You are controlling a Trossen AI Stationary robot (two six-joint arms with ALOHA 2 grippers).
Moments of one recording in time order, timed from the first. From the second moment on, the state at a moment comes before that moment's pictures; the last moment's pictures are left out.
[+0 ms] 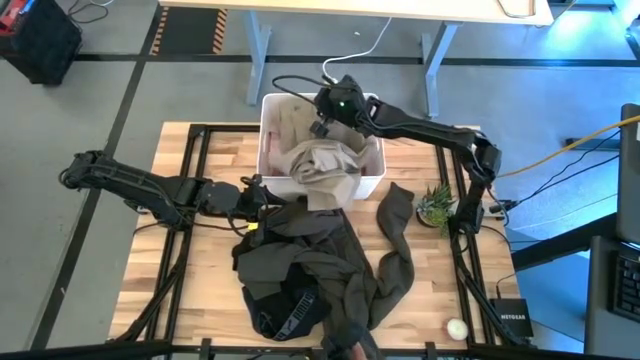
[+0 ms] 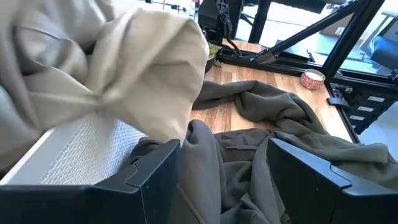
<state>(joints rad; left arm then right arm) -0.22 1.05 0.79 -0.12 -0.30 -0.23 -0.43 1.83 1.65 -0.27 0.37 -0.28</state>
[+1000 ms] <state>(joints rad) -0.21 1.05 0.79 -0.15 -0.30 -0.24 0.08 1.54 1.60 -1.04 0.23 -0.20</state>
